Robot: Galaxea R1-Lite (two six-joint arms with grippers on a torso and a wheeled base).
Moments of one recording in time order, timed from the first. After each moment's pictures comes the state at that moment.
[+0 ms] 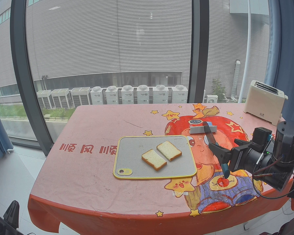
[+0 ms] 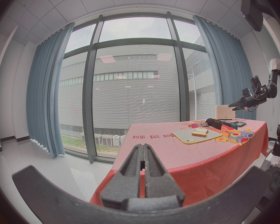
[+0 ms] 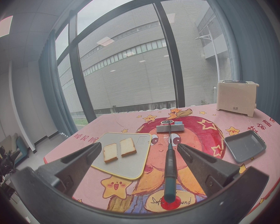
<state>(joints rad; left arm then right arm) -0.01 0.02 -0.02 0.00 -0.02 0.01 0.65 1.49 -0.43 -0.75 -0.30 0.32</state>
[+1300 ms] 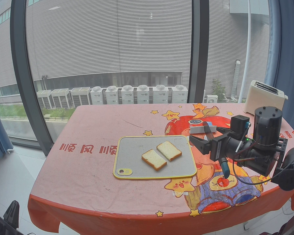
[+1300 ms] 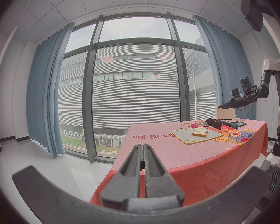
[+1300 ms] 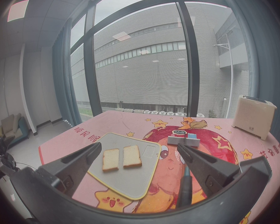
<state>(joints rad) -0.01 0.02 -0.02 0.00 -0.02 0.01 0.62 1.66 -0.61 -0.74 -0.18 0.16</state>
